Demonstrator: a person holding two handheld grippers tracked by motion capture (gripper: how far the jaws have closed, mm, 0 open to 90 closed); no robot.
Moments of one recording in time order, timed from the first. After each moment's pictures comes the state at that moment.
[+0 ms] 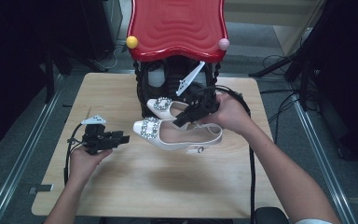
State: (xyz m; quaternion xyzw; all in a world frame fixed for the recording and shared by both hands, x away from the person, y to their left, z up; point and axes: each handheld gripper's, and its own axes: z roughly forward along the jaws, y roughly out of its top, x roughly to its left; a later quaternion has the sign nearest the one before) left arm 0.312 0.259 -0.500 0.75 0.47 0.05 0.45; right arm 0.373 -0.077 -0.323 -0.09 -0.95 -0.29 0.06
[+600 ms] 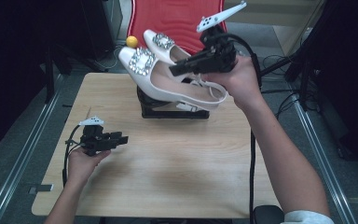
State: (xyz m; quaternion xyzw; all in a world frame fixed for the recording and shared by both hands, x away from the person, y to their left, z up) left arm 0.309 0.261 -0.500 0.75 0.48 0.05 0.45; right arm 0.388 -0.098 -0.210 -0.15 -0.86 -0.49 0.01
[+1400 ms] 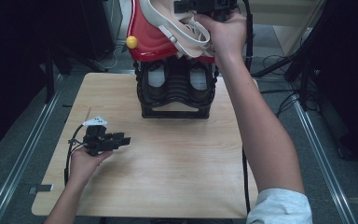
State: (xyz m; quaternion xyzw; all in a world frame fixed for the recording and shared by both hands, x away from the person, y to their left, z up) left arm 0.312 0.255 -0.504 0.77 0.47 0.05 0.44; right arm 0.463 -0.090 -0.157 -0.37 -0.74 -0.56 -0.03
